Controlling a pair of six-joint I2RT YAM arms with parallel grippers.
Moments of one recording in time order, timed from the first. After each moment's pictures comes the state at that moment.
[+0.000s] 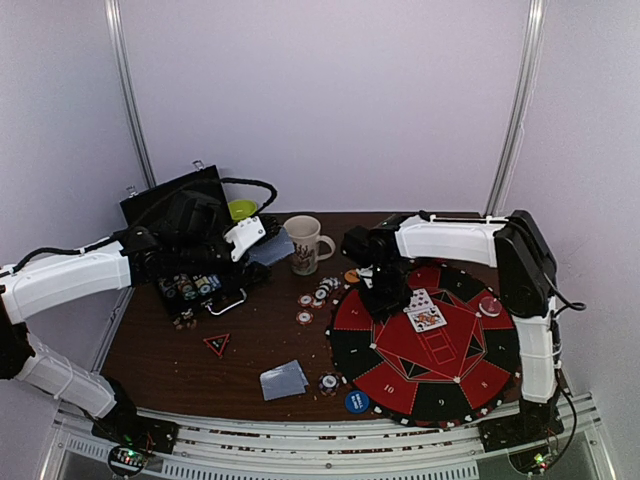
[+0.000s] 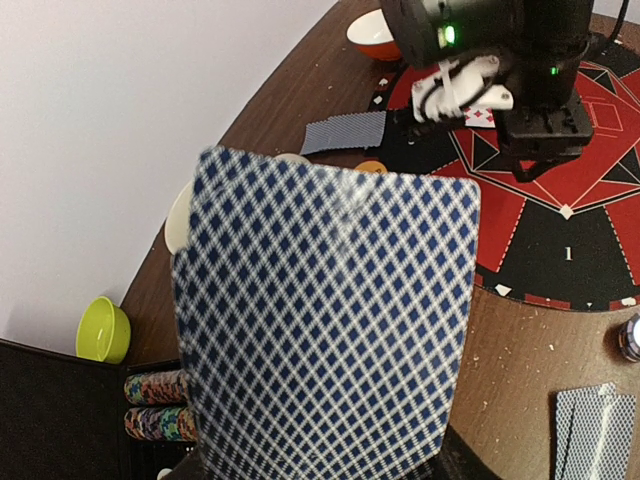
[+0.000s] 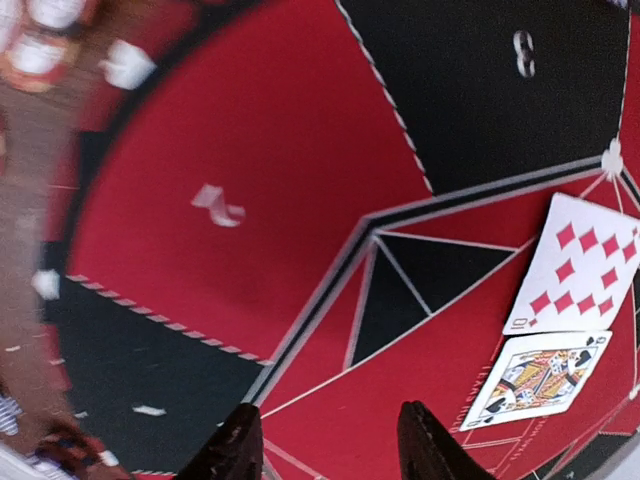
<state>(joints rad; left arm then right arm) -0.73 1.32 1.04 -0.31 0.03 0.47 0.77 2.11 1.68 -1.13 0.13 0.37</state>
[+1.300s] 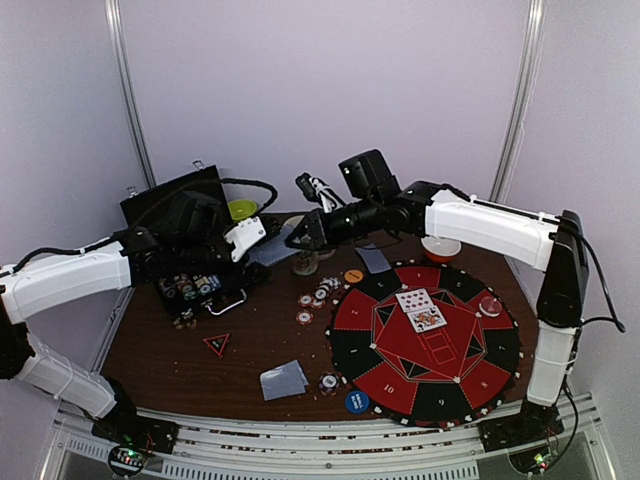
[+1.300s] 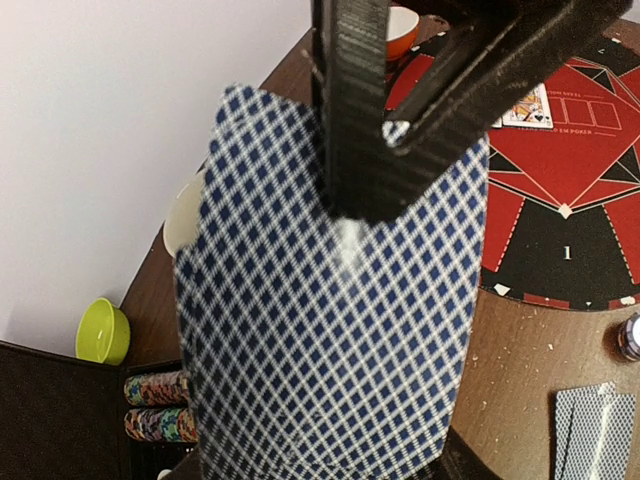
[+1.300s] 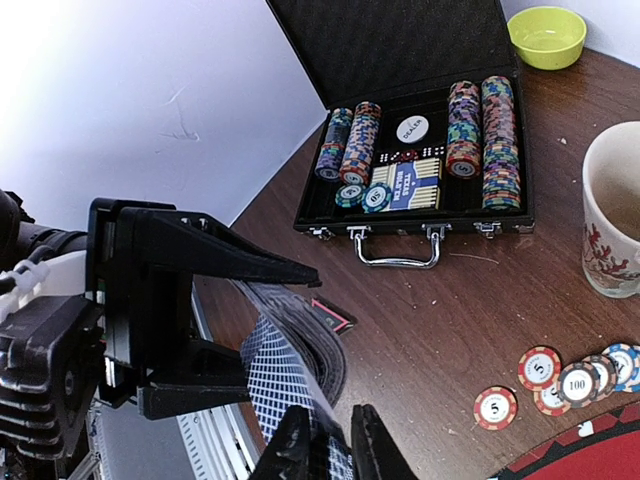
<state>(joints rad) -0.73 1.32 1.04 -0.31 0.03 0.47 0.82 1.91 1.75 -0.40 -0.46 0.40</state>
